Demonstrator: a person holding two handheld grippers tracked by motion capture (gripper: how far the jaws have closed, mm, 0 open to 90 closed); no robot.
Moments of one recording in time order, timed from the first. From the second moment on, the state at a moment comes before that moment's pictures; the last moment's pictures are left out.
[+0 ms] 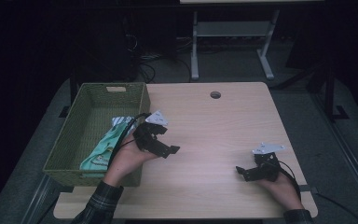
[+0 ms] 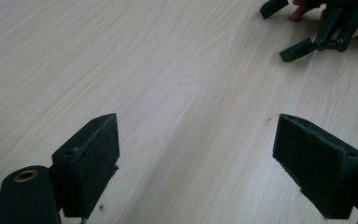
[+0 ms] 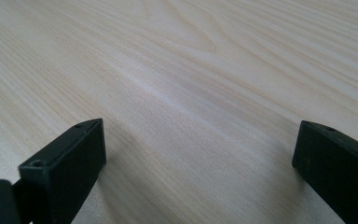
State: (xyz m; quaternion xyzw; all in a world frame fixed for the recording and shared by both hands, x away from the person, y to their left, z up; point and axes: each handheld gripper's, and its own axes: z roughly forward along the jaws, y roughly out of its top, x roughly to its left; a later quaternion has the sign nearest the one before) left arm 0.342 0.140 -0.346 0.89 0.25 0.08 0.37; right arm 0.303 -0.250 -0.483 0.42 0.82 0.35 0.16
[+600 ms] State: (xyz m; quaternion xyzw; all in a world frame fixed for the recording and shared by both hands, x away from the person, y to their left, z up) left arm 0.344 0.173 -0.335 0.88 0.27 0.09 0.37; right arm 0.303 -0.250 -0.483 0.42 0.82 0.35 0.16
